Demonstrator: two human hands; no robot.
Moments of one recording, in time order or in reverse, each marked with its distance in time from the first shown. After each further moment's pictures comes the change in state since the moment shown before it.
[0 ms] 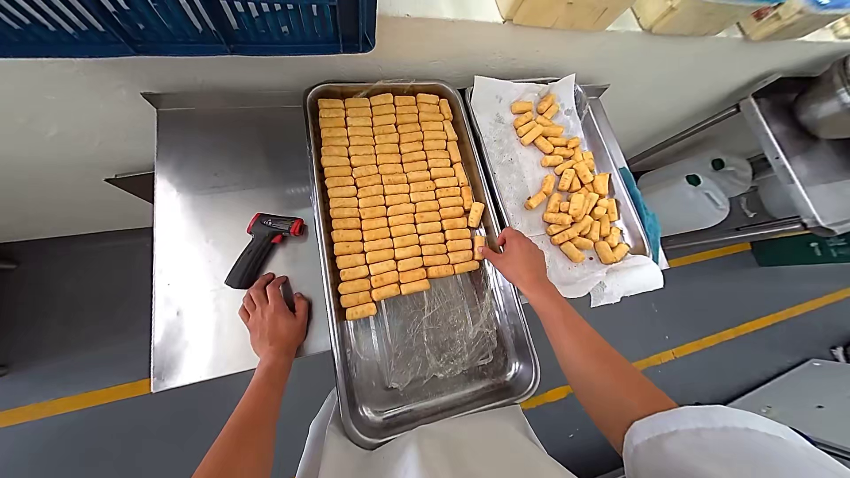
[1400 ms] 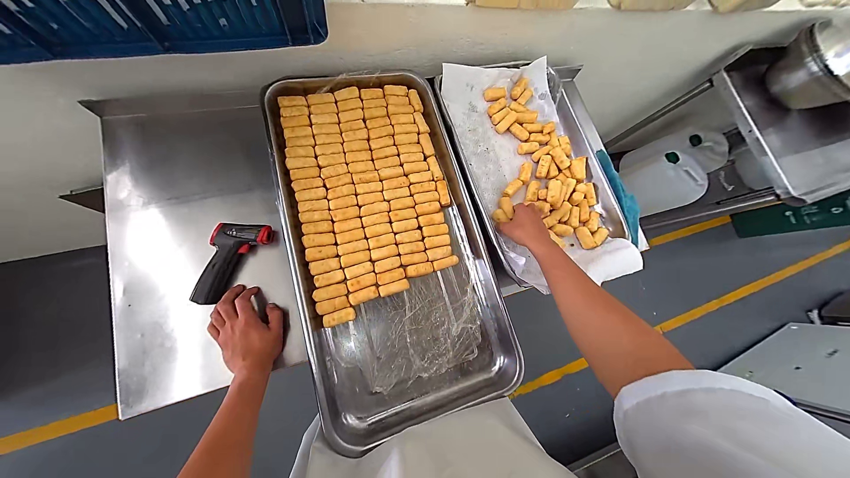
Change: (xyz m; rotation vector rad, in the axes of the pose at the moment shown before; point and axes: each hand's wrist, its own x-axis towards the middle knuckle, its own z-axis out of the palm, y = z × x) left_hand 0.000 0.002 -0.003 0.013 -0.010 -0.001; right_hand 0.083 0.082 -0.009 0.030 -0.083 0.229
